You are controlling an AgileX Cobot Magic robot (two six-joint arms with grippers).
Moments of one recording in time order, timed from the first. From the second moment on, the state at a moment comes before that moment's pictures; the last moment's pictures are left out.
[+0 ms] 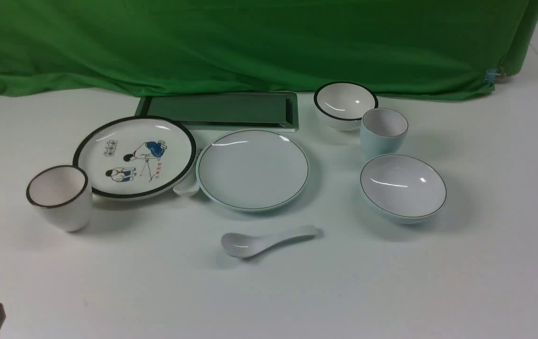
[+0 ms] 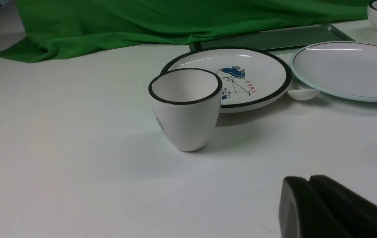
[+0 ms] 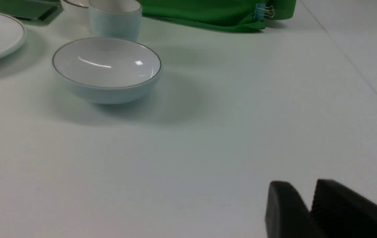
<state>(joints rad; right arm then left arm) 0.01 0.00 0.01 0.02 0.24 -0.10 -0.02 0.00 0.01 -0.05 0.25 0.14</state>
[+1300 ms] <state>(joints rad) 0.01 0.00 0.01 0.02 0.14 -0.10 -0.02 0.00 0.01 -0.03 0.22 0.15</state>
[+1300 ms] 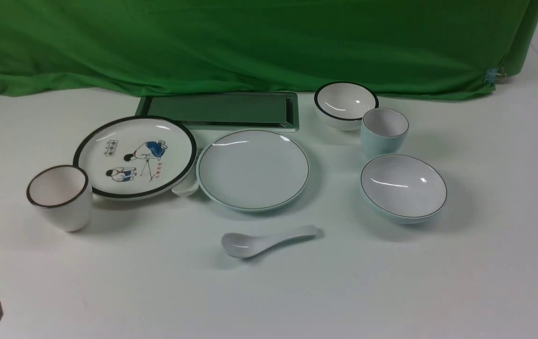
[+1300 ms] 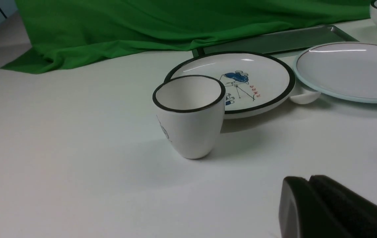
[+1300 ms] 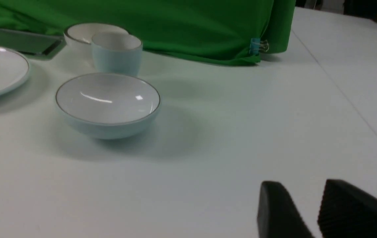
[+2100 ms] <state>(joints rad) 0.01 0.15 -0.14 0.02 -0.63 0.37 -0.02 0.05 -0.11 -0.06 -0.50 -0.18</state>
